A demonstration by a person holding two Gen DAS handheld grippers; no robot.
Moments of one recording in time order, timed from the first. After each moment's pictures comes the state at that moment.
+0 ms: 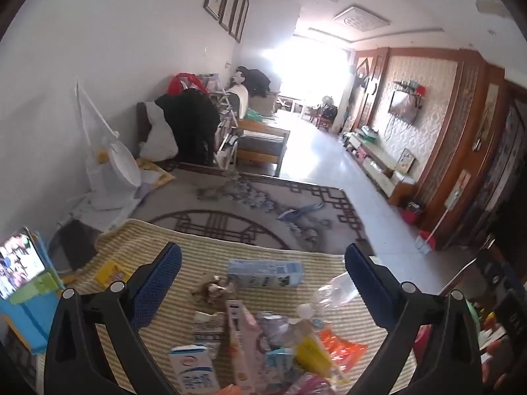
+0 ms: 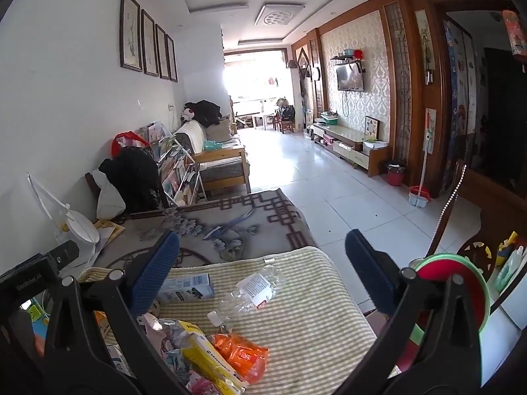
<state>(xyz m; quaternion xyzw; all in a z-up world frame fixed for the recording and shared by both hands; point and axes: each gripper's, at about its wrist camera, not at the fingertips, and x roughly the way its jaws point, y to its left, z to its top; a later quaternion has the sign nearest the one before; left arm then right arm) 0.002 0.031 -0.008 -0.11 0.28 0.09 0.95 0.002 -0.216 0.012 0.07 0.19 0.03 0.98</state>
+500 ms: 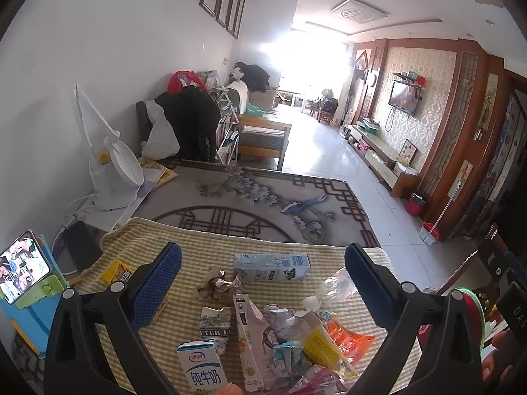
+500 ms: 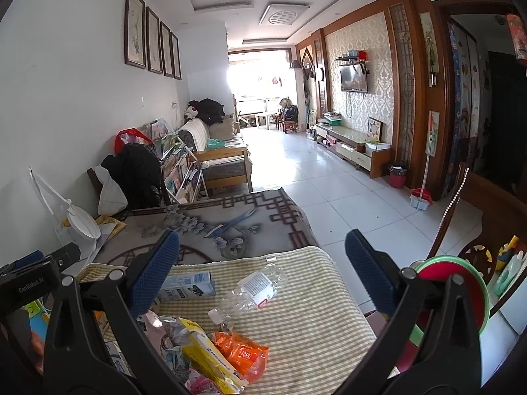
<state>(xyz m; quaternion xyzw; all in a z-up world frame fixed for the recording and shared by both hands) 0.000 0.034 -0.012 -0.10 0.28 0.09 0.95 0.003 -0.211 0.013 0.06 0.19 0.04 0.98</state>
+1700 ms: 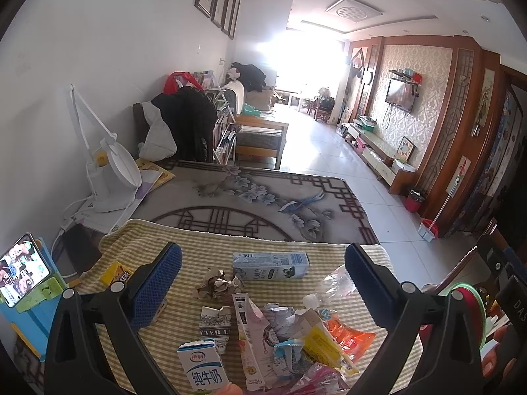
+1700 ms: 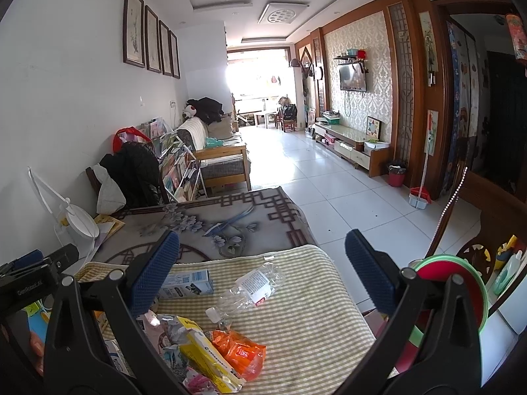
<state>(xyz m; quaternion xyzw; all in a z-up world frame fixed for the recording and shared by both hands) -0.004 0.028 -0.008 -0.10 0.28 0.08 0.95 -0.001 -0.217 0.013 0.06 0.20 0.04 0.98</state>
